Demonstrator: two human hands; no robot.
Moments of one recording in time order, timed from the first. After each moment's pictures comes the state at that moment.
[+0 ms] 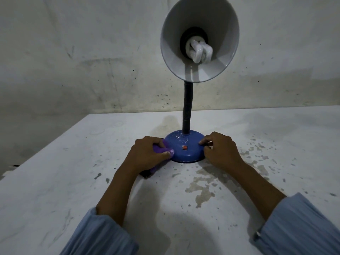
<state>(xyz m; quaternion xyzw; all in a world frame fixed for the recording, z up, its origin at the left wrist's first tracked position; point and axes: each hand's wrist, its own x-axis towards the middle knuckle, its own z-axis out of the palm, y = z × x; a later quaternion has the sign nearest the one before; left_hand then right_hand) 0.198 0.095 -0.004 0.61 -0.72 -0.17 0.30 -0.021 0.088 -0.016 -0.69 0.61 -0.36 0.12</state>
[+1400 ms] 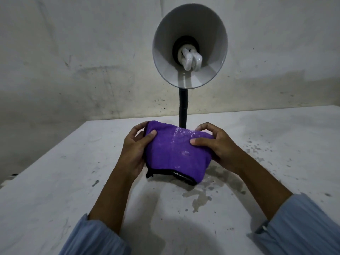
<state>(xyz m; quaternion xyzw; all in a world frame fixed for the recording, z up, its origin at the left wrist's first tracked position) 0.195 0.100 0.016 0.38 -0.44 -0.52 0.62 -0.026 0.101 0.019 -0.58 0.38 -0.48 0.54</state>
